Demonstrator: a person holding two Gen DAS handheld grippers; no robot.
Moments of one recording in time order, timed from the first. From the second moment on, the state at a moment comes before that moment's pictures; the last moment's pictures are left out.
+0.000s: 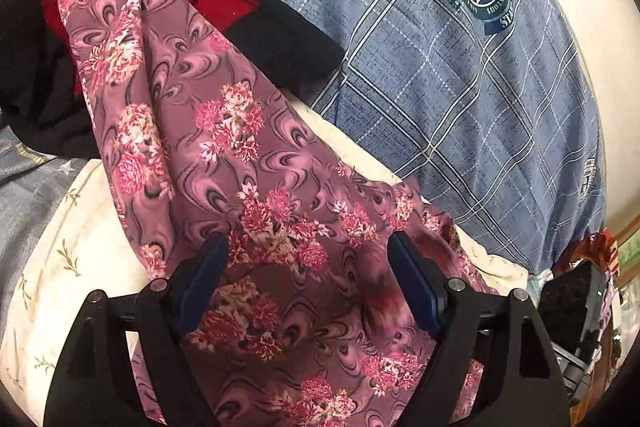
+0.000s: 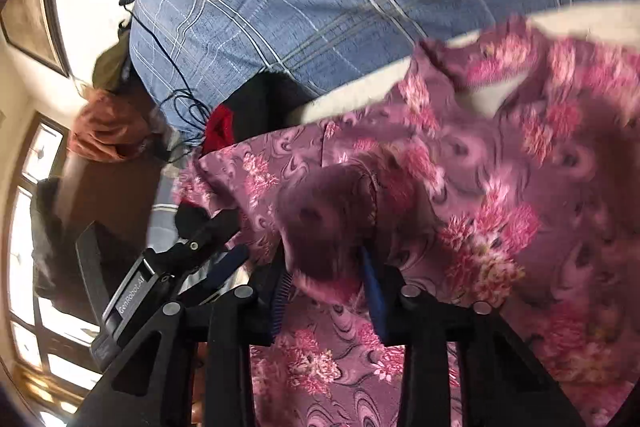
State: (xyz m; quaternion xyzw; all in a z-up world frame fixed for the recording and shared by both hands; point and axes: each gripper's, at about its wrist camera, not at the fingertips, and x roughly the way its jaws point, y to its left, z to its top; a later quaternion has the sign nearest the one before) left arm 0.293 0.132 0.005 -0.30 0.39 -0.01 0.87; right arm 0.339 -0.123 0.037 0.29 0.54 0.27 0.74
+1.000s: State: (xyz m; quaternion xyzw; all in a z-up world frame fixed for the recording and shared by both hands) left arm 0.302 0.075 -0.021 -0.25 0.51 -0.08 0.82; right arm 0.220 -0.359 0.003 0.52 0.46 0.03 0.72
